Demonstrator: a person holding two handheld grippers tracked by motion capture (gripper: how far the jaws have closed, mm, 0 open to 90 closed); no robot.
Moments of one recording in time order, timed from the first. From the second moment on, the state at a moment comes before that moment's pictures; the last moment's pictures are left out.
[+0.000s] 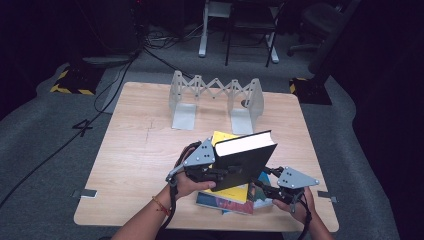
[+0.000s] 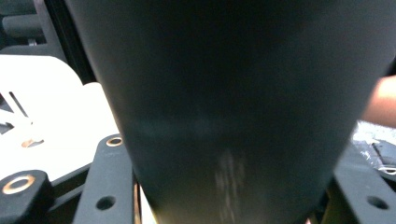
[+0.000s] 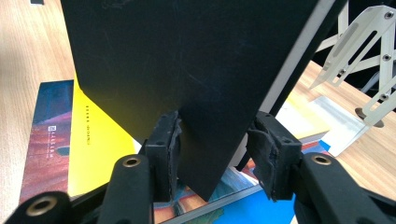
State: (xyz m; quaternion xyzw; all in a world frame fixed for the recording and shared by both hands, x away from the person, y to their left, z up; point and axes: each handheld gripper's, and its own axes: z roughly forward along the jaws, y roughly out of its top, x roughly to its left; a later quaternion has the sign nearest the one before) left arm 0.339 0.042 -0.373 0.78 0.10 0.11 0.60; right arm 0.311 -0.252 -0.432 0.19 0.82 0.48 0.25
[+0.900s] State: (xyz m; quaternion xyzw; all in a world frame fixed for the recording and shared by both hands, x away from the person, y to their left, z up) left arm 0.340 0.040 -0.354 0.79 0.11 0.09 0.60; right arm 0.304 -0.277 -0.433 0.23 0.84 0.44 0.23
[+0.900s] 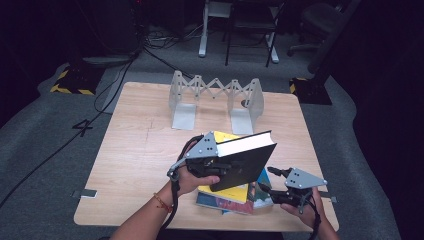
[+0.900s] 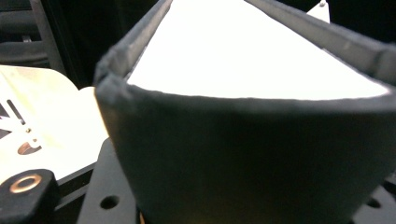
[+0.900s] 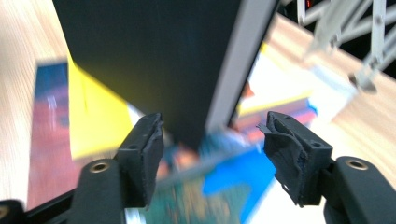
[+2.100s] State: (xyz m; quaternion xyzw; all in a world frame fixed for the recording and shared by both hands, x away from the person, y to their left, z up) left arm 0.379 0.093 -0.315 0.76 0.22 0.21 0.58; right arm 0.322 -0.353 -0.485 0.39 0.82 0.36 0.22
